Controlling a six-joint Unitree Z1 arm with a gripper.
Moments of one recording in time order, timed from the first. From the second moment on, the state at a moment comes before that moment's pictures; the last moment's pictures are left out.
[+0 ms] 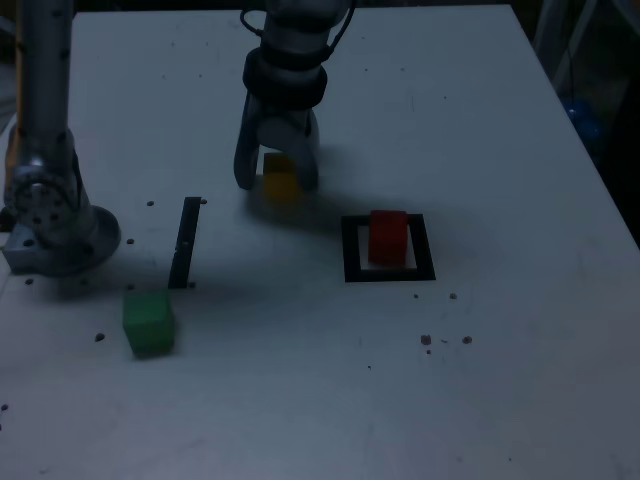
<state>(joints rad) 0.28 1.89 -1.12 1.03 0.13 0.27</state>
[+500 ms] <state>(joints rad) 0.26 1.89 -1.14 1.03 0.12 0.27</state>
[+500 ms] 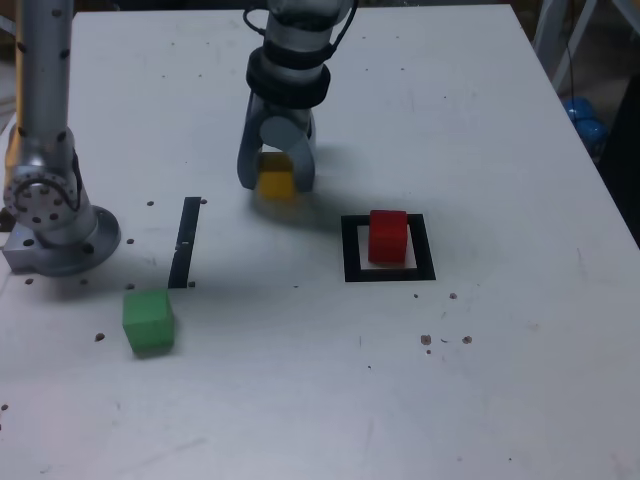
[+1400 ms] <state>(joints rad) -0.03 1.98 -1.63 1.40 0.08 0.07</state>
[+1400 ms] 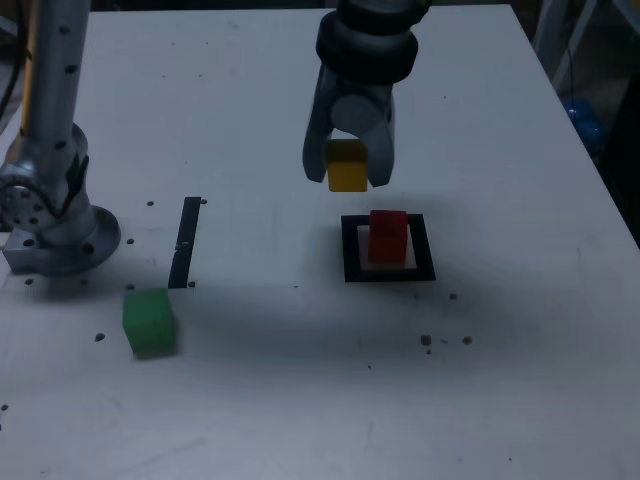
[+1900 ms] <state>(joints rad) -0.09 2.08 -1.75 1.41 0.04 0.04</state>
